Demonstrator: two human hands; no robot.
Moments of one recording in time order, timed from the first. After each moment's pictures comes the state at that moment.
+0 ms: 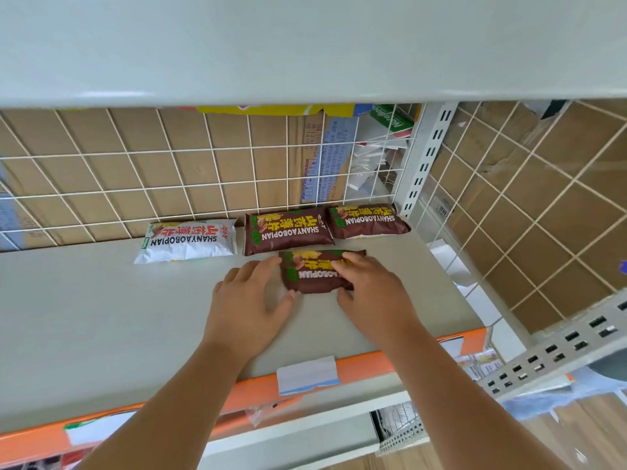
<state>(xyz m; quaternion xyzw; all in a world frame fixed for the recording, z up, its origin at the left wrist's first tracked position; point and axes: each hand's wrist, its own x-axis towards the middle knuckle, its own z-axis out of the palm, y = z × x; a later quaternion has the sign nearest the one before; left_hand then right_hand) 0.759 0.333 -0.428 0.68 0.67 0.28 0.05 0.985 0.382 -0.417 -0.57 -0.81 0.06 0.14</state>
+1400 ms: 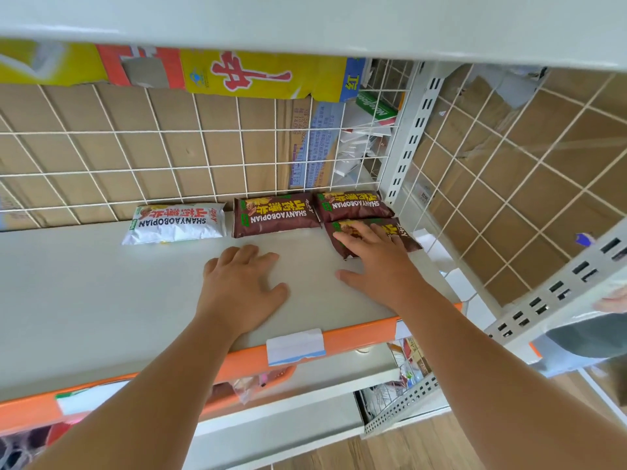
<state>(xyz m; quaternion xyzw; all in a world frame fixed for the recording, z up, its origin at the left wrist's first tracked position) 0.761 0.333 -0.422 0.70 0.70 0.09 0.06 1.025 0.398 -0.406 -0.56 -0.82 0.05 0.07</state>
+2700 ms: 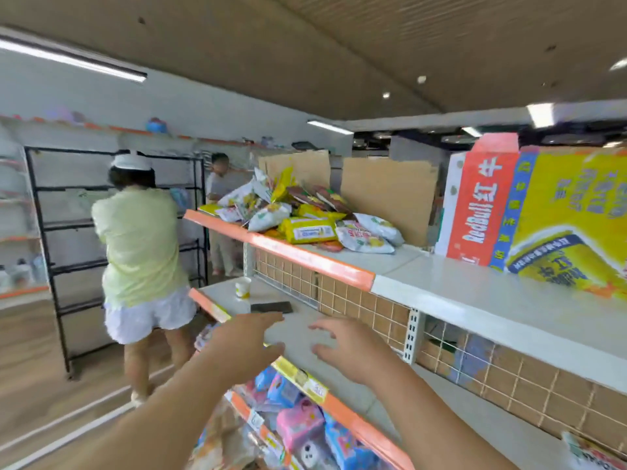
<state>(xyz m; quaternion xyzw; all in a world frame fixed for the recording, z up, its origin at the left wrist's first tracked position) 0.326 -0.178 -0.153 0.34 0.92 0.16 -0.07 0.430 0.025 -0.149 -0.05 -0.97 0.19 0.14</state>
